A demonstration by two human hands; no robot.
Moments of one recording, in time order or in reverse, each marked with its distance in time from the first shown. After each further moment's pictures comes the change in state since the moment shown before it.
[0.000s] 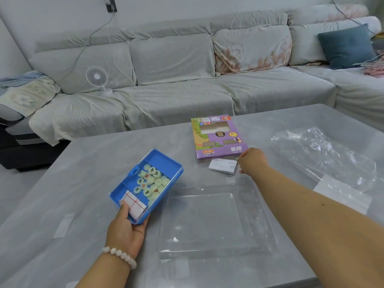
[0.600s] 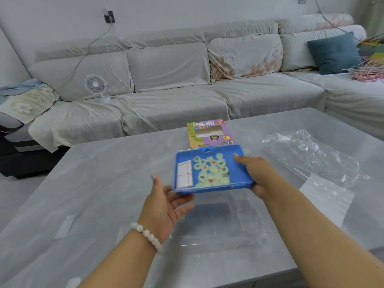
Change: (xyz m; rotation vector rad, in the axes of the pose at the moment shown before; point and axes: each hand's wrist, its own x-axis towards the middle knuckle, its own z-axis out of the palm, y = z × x) left_hand -0.060 -0.023 0.072 0.498 -0.387 -0.115; right_hand -0.085 -0.002 -0.038 0.990 -0.261 0.173
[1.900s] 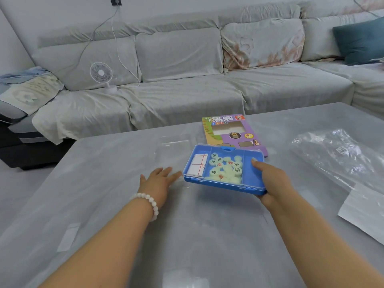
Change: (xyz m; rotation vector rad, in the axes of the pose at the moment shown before) left_hand 0.142 0.037 -0.089 2.018 0.004 0.334; right_hand 0.042 0.024 0.044 0.174 0.190 0.036
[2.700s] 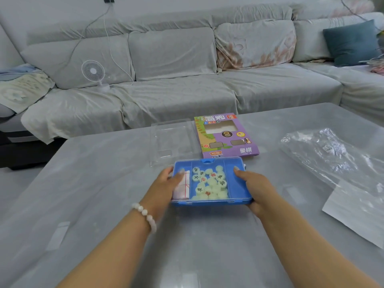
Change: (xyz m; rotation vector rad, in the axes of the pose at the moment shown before) left_hand -0.049 0.068 -0.032 -1.520 -0.008 -0.214; right_hand -0.007 0.015 -0.007 -0.177 -0.120 0.051
